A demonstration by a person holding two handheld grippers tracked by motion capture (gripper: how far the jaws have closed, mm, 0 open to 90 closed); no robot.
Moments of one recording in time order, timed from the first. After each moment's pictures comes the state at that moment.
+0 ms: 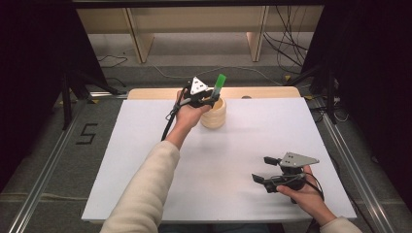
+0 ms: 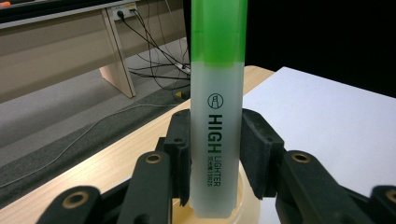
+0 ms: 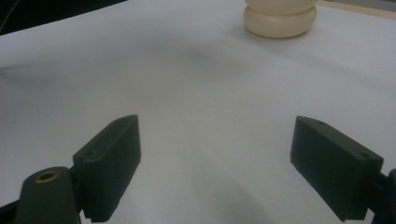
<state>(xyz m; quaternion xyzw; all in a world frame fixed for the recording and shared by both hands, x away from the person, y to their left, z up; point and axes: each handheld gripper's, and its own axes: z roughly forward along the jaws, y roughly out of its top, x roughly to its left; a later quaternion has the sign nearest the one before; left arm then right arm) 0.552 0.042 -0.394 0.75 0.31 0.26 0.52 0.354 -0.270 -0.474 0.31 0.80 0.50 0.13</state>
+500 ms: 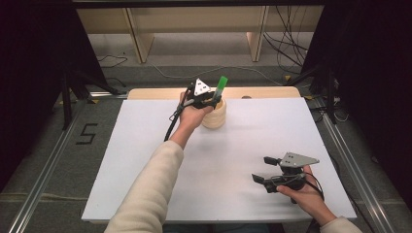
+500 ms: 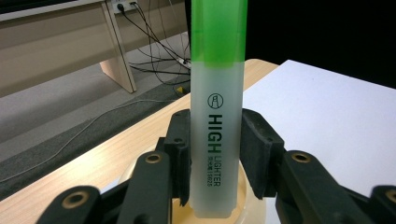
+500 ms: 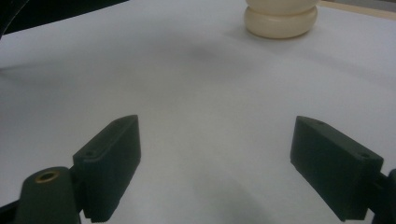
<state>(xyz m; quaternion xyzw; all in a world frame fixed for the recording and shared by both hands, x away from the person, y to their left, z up) 0.559 0.036 -0.406 0.76 0.31 0.25 0.51 0.355 -0.269 -0.474 0.30 0.80 0.50 0.13</state>
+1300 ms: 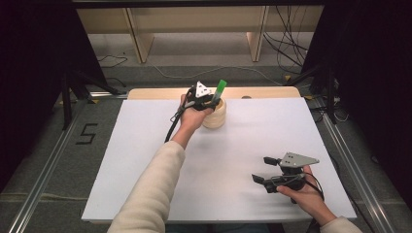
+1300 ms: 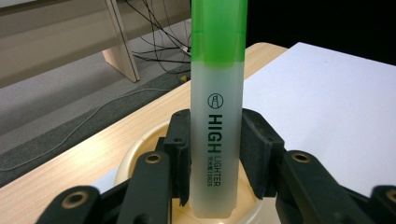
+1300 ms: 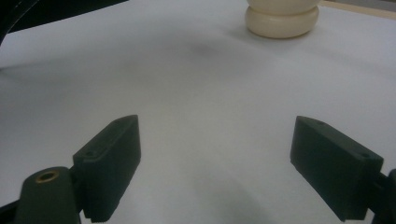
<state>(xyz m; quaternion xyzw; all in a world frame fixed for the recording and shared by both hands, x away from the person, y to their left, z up) 0.566 0.036 -0.421 0.77 0.32 0.25 0.49 0.355 -0.269 -0.475 0.30 0.80 0.50 0.13</state>
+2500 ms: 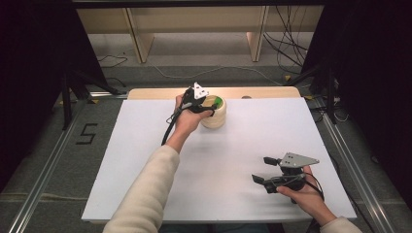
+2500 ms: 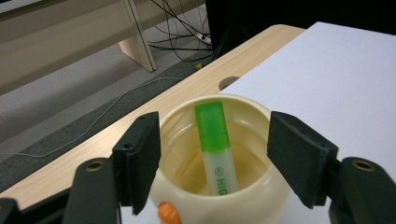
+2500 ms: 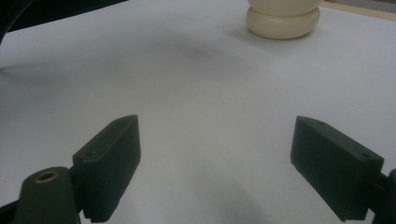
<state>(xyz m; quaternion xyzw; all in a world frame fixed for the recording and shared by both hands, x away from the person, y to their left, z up) 0.549 0.049 -0.408 0.78 0.34 0.28 0.46 0.354 -0.269 -0.474 0.30 0.80 0.50 0.13</state>
